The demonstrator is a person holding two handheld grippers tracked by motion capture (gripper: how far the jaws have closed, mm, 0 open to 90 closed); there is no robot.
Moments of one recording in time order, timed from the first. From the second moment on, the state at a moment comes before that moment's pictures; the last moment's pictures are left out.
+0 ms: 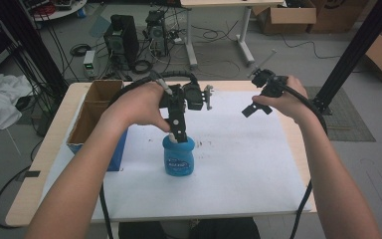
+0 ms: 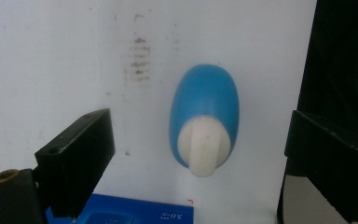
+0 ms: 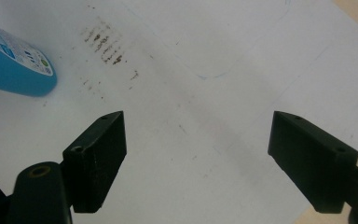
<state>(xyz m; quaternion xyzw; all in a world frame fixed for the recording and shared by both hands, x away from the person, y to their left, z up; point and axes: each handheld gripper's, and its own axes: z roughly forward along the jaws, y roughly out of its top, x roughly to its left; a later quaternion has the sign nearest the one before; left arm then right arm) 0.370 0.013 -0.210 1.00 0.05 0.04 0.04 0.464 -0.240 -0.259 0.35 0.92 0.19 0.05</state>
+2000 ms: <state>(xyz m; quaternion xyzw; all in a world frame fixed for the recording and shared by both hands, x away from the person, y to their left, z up) 0.374 0.017 -0.285 1.00 0.04 0.02 0.02 0.462 -0.247 -0.273 0.36 0.91 0.19 0.03</state>
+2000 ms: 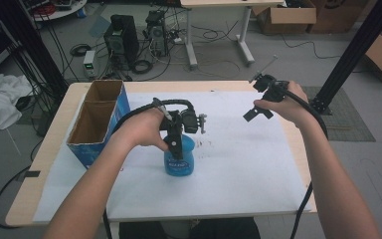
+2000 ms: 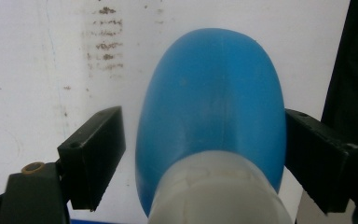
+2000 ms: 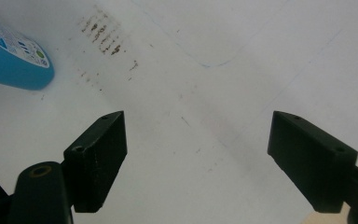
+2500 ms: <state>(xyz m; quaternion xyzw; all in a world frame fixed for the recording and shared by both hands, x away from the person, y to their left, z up) 0.376 0.018 -0.284 1.00 0.05 0.02 0.02 0.463 -0.246 -0.275 0.36 0.91 0.19 0.03</state>
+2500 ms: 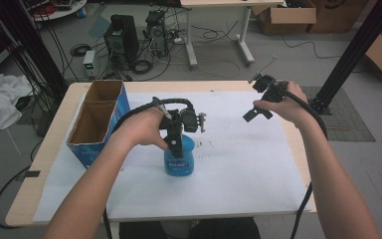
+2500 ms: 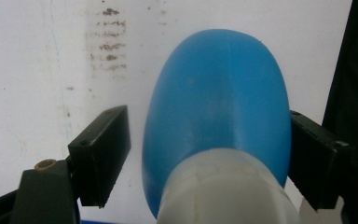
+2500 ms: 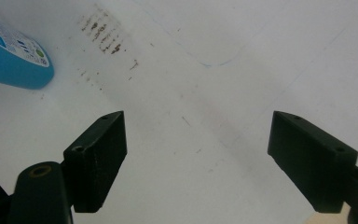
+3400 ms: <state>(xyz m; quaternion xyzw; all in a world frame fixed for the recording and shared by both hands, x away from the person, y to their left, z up) 0.377 0.016 -0.283 1.00 0.04 0.02 0.02 0.464 -0.248 -0.279 0.36 0.91 0.19 0.02</state>
